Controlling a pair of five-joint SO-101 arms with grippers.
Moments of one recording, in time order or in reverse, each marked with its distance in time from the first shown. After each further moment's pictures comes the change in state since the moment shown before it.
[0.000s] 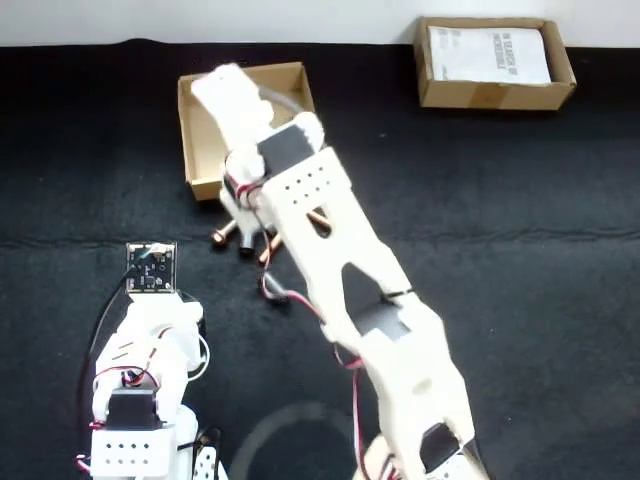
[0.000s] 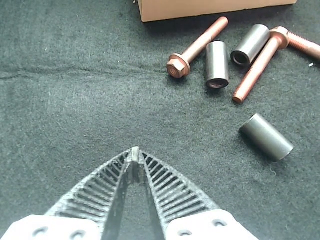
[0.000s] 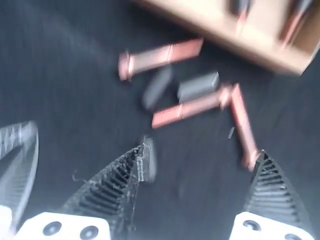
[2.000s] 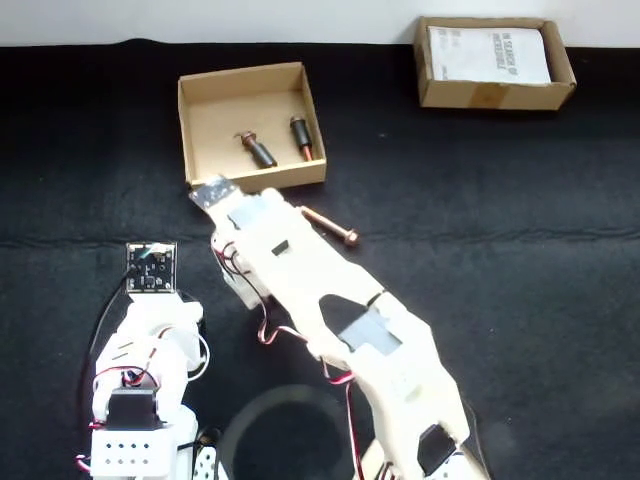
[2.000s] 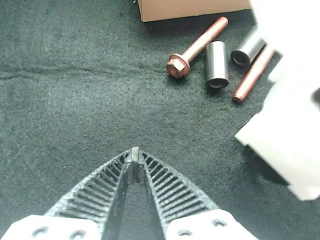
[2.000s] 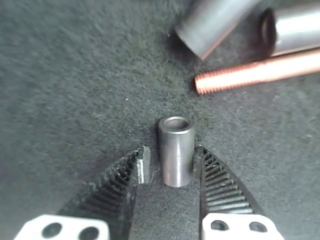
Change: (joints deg) left arm 0.0 0.0 0.0 -0.1 0.0; right arm -5.2 3.3 33.0 -22.7 0.0
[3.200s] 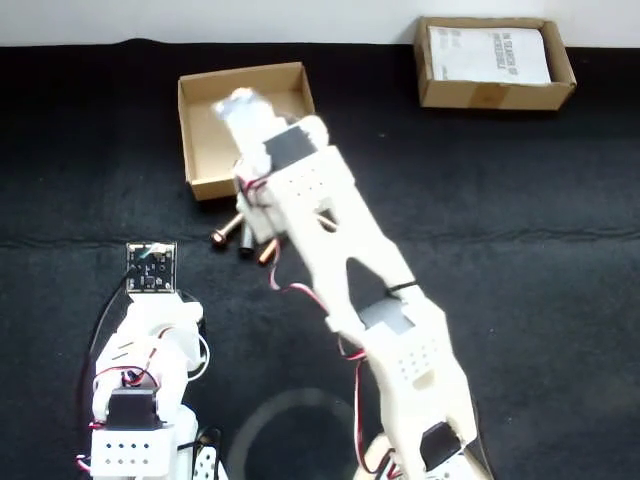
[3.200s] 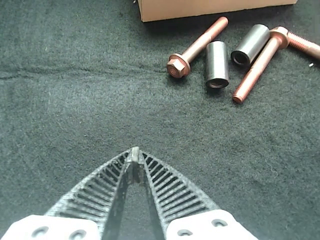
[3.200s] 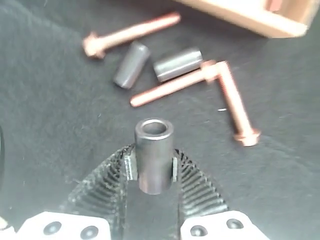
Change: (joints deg) left arm 0.0 0.0 0.0 0.0 0.0; right arm 9.8 -0.1 -36.5 22.5 -0.1
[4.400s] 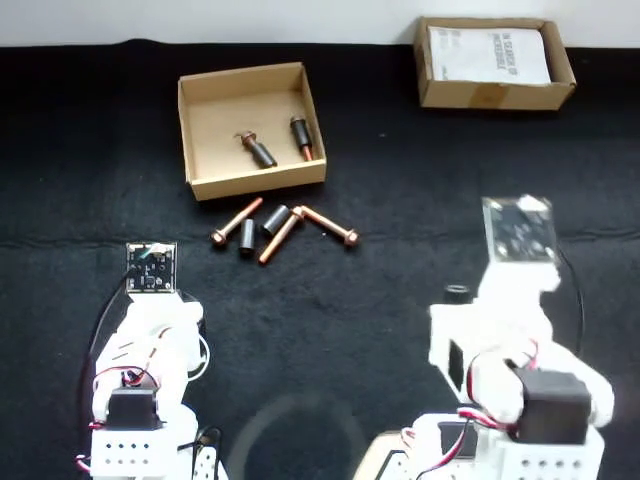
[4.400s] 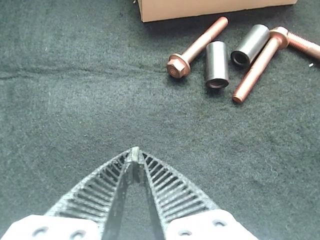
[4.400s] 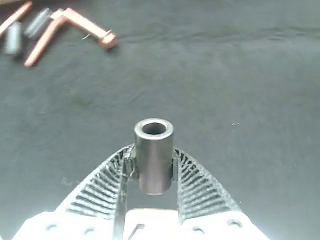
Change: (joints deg) left arm 0.0 0.0 0.0 0.0 0.0; right arm 34.1 -99.2 79.6 -2.0 0.1
